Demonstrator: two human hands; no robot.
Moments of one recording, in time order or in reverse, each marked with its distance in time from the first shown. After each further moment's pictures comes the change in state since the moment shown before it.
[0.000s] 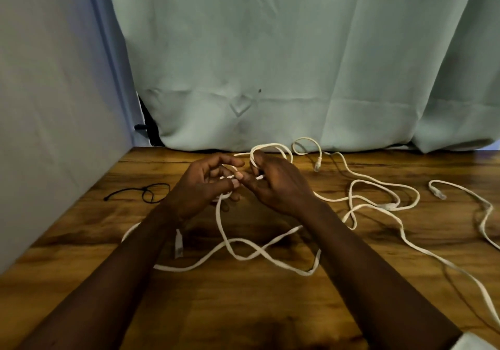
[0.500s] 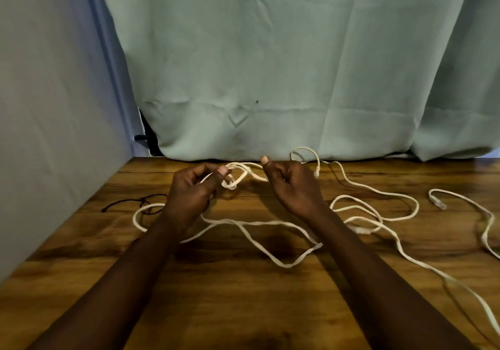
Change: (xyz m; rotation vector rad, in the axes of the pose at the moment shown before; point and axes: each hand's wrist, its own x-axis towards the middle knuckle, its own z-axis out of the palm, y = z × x) left_hand 0.009 -0.003 0.010 -0.088 0.380 0.011; right_hand -0.003 0.011 -0.017 0.269 0.139 0.347
